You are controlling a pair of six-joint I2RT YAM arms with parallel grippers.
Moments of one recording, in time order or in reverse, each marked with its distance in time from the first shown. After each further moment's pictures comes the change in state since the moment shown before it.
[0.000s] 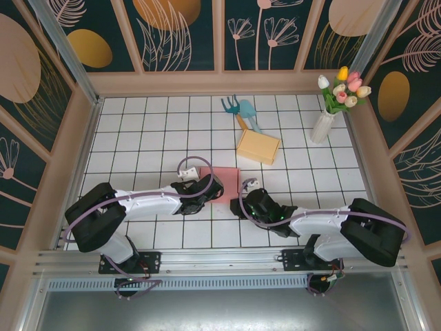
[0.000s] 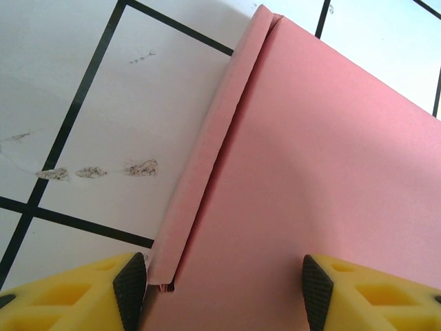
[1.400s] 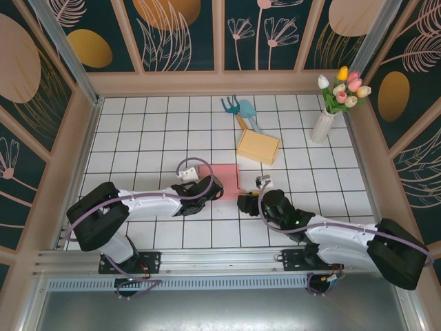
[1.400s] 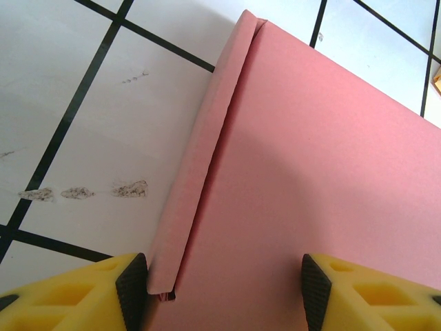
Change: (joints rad) left arm -0.002 0.015 -0.033 0.091 -0.051 -0.011; right arm -0.081 -0.274 -0.089 -0.040 0.018 -0.069
